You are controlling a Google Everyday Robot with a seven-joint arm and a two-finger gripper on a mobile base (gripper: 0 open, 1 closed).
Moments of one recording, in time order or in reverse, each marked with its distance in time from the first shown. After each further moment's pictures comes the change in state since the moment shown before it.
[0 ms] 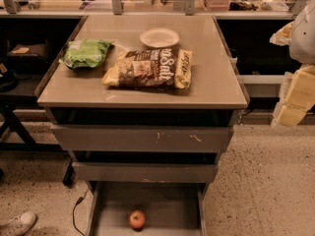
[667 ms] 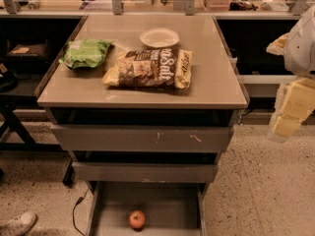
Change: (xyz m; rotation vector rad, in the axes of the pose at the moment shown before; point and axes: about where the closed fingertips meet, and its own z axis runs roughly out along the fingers) arm 0.001 0.010 0.013 -0.009 0.009 -0.002
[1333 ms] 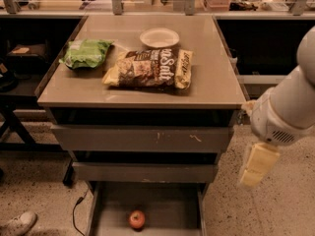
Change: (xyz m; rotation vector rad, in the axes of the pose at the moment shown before) arm 0.013 0.057 0.115 -0.105 -0.041 0.049
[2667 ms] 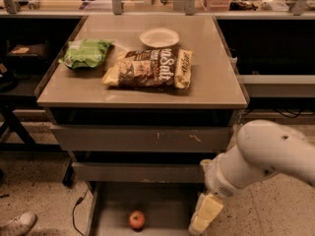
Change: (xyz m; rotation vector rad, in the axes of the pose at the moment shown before) arm -0.020 0.082 0.179 -0.231 -0.164 0.084
